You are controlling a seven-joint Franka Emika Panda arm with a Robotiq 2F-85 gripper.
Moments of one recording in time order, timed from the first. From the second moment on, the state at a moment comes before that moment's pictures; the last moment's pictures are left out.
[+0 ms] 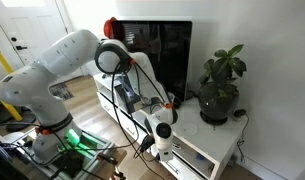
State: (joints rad) arm -0.91 1.10 -0.07 -1.87 1.24 2.78 -0.46
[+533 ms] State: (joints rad) arm -0.78 0.87 -0.23 -2.14 1.12 2.78 -0.43
